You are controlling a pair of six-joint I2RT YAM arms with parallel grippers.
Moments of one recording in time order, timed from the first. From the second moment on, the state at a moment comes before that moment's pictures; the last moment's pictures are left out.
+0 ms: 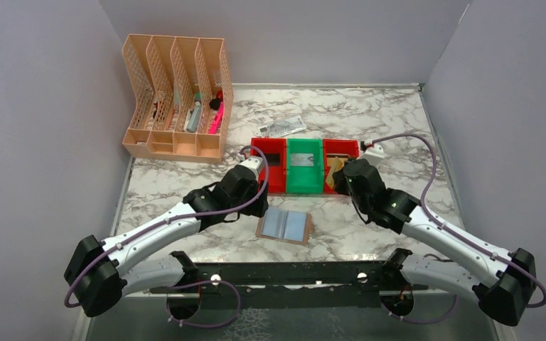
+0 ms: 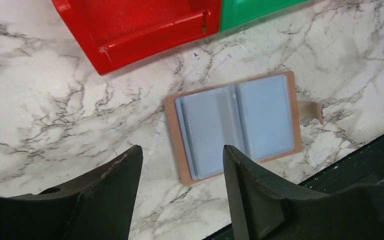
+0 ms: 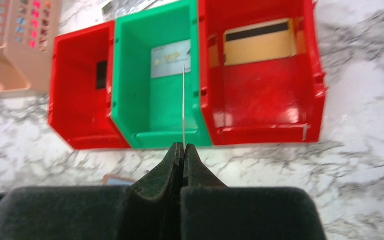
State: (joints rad) left arm -0.84 1.06 0.69 -0.40 -0.10 -0.48; right arm 0.80 0.93 0.72 -0.35 0.54 0.76
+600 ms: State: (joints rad) left arm -0.65 1.04 0.74 -0.49 -0.15 -0.28; right arm 0.57 1.29 0.81 -0.24 0.36 0.47
